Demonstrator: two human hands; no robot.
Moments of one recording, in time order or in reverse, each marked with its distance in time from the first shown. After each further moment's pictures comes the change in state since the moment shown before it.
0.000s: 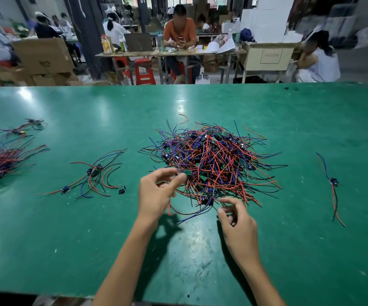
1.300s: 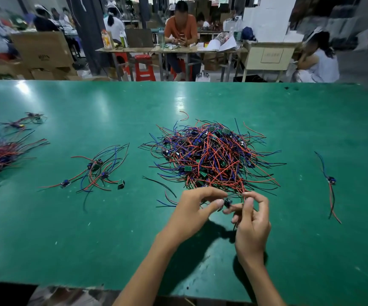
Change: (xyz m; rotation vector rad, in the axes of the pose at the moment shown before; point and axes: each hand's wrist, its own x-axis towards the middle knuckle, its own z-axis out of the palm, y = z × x) left_hand -0.046 -0.007 0.040 0.328 -0.492 0.331; right_hand -0.008 -0.013 -0.007 0.328 0.257 -0.095
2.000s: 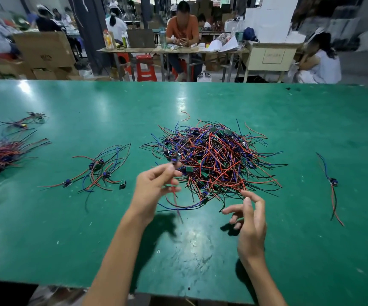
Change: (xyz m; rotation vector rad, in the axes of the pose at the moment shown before) left_hand 0.008 -0.023 -0.073 -0.631 0.314 -0.329; right_hand 0.001 0.003 -0.003 0.032 -0.124 0.129
